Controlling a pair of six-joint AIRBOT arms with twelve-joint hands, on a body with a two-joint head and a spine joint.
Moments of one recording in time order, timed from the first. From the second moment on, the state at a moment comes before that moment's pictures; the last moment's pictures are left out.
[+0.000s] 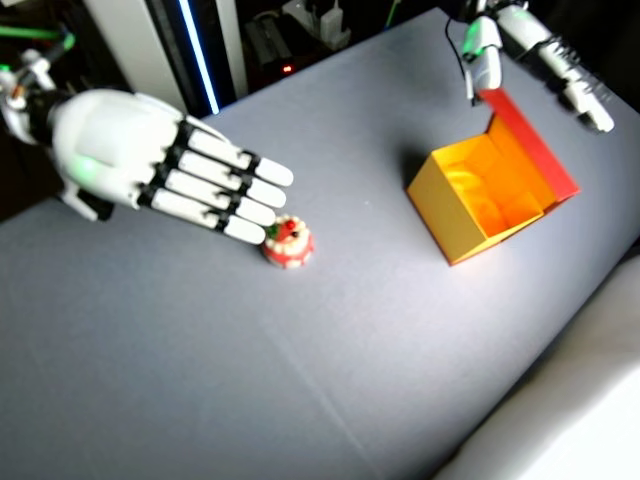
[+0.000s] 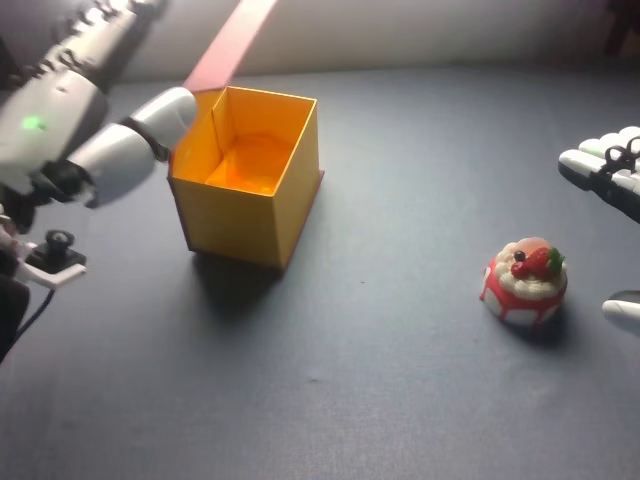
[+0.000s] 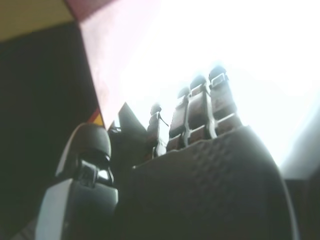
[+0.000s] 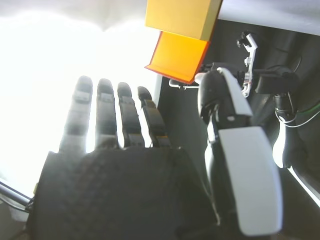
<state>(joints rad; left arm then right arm) 0.77 -1.14 1.28 -0.44 -1.29 0.67 -1.08 -0.80 0.86 0.19 1.17 -0.91</state>
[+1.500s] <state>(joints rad) 0.65 -1.06 1.23 -0.01 -0.90 0.79 -1.10 -0.79 0.86 0.20 1.18 -0.90</state>
